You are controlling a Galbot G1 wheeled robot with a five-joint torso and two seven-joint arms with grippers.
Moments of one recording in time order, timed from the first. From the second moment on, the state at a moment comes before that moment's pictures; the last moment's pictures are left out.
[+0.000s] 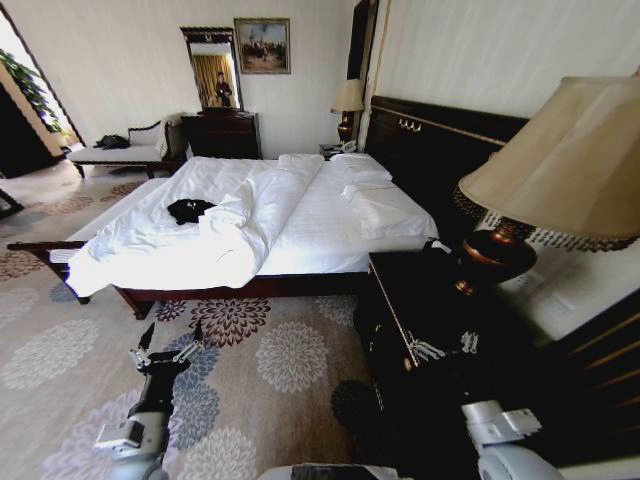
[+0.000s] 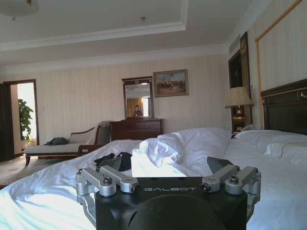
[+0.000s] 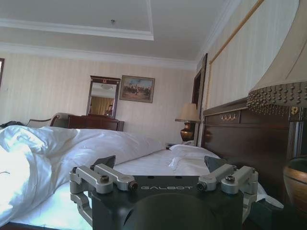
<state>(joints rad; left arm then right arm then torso) 1.89 -1.50 -0.78 -2.35 -0.18 -0.13 -0.02 -1.87 1.32 0.81 2.27 0.28 0.22 -0.15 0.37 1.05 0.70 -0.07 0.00</state>
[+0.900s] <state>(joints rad) 1.89 -1.50 -0.78 -2.35 -0.18 -0.13 -0.02 -1.86 1.33 0.81 2.27 0.29 0.21 -0.14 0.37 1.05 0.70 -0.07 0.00</state>
